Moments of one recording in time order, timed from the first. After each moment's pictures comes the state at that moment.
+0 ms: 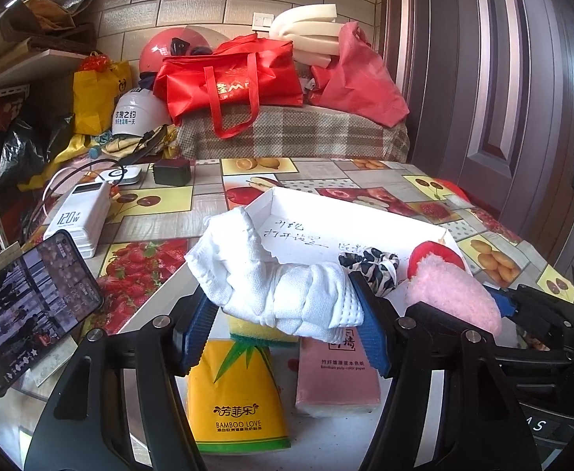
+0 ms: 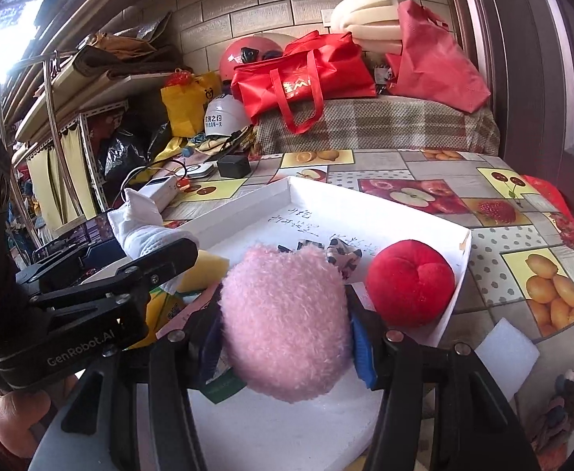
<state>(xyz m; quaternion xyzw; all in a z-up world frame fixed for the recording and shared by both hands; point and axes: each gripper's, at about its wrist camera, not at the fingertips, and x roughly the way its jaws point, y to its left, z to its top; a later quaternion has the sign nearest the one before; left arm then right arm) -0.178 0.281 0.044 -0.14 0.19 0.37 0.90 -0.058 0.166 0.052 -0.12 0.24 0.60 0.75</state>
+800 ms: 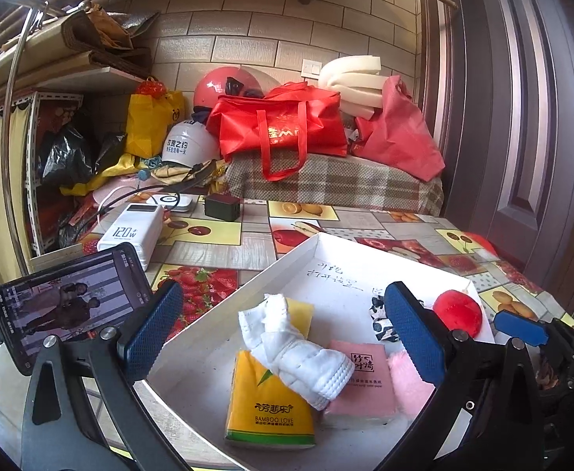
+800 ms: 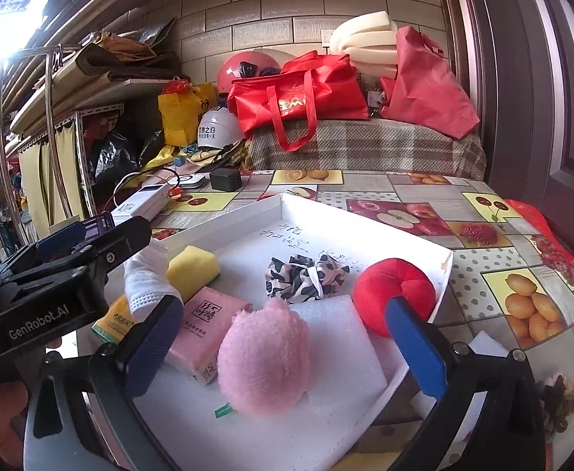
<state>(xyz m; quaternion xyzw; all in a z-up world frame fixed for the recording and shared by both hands) -0.215 0.267 0.052 -0.13 0.10 0.45 0.88 -0.072 0.160 0.056 -0.13 0.20 0.59 0.77</state>
